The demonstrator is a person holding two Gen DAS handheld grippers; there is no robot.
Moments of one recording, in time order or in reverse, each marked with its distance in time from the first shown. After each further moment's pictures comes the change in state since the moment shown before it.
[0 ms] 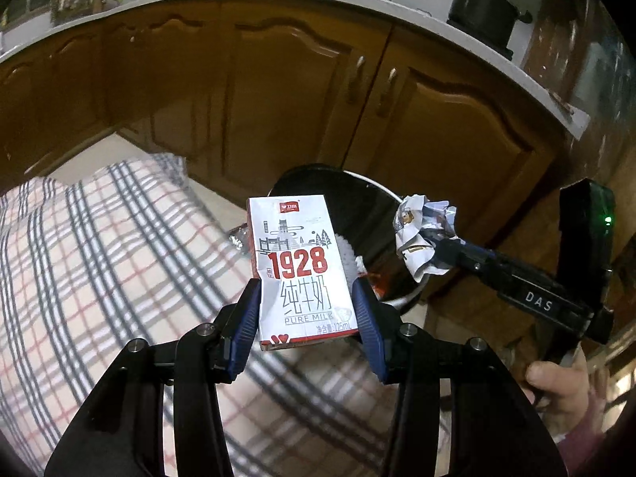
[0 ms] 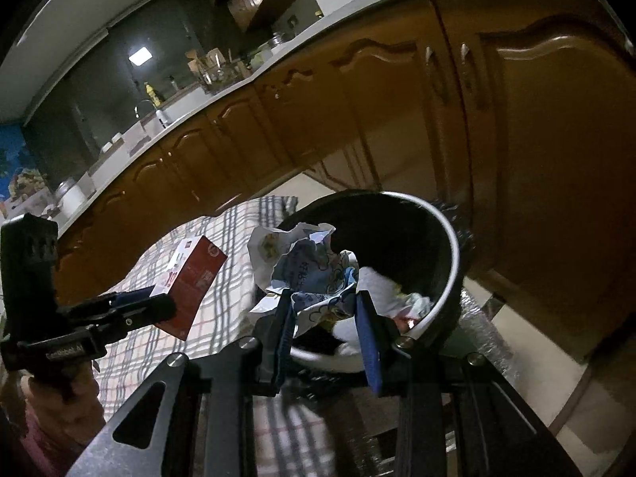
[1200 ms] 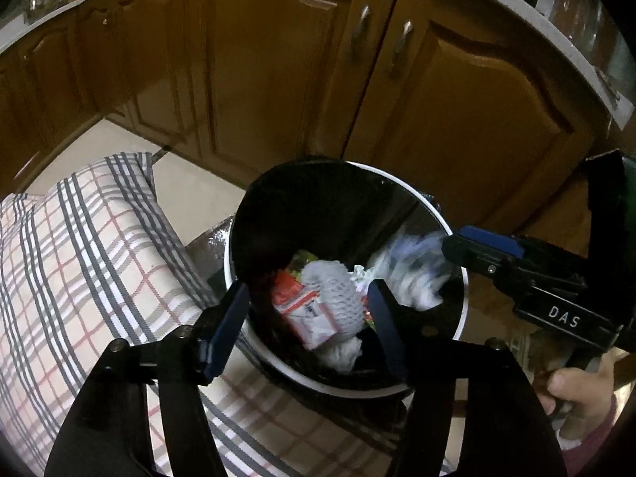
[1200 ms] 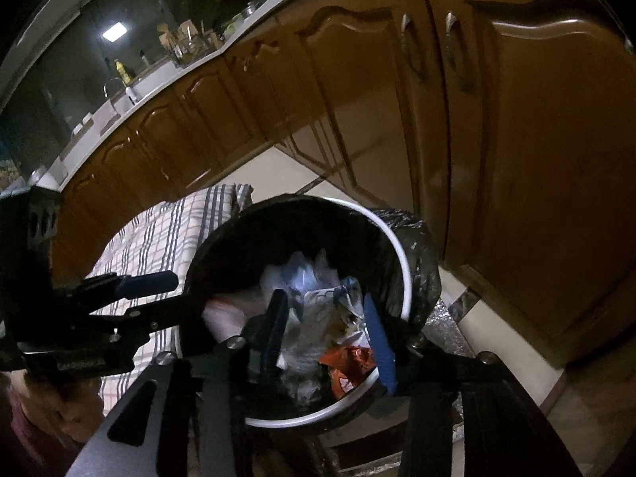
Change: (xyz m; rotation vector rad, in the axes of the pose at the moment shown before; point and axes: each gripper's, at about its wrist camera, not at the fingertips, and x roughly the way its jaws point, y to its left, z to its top) left arm 0.085 -0.019 0.044 0.025 0.141 0.036; right arm 0.037 -0.039 0.035 0.009 0.117 -0.067
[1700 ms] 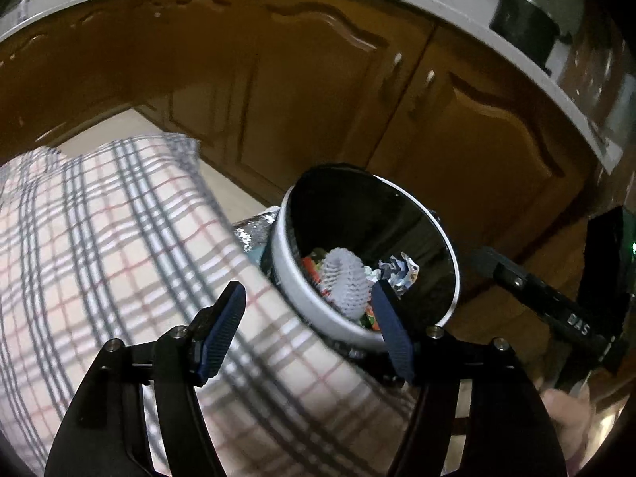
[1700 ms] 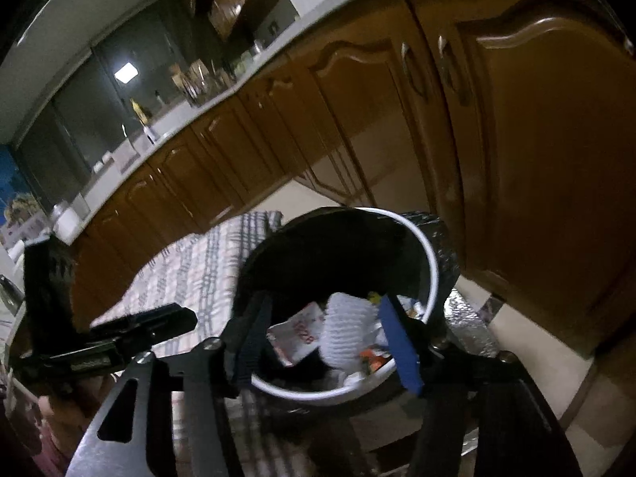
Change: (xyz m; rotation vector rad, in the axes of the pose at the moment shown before) left arm -0.054 0.037 -0.056 -0.163 -0.130 -0.005; right arm -0.035 0.019 -0.035 0.078 -0.152 0.093
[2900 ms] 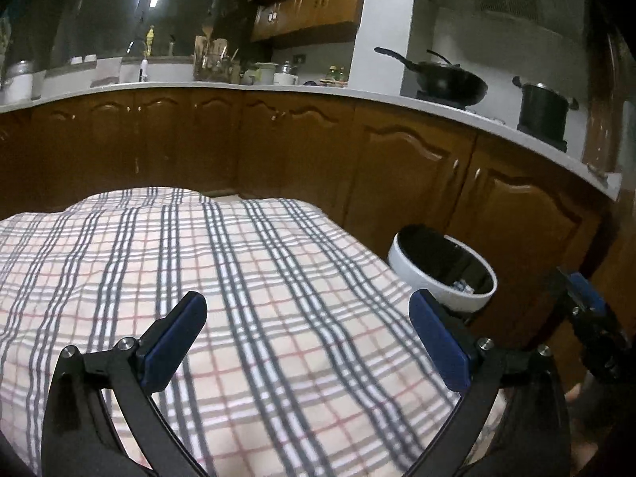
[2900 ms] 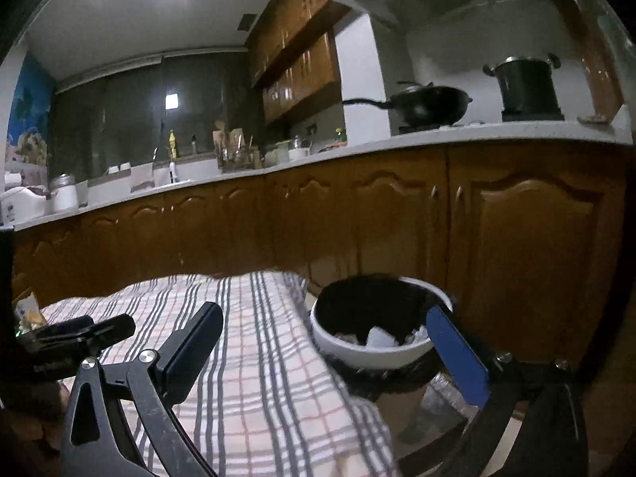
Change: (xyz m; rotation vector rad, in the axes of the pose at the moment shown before) left arm -0.156 0.047 -0.146 -0.076 -0.459 0.303; right arm -0.080 0.136 -0.119 -0.314 -0.412 -0.160
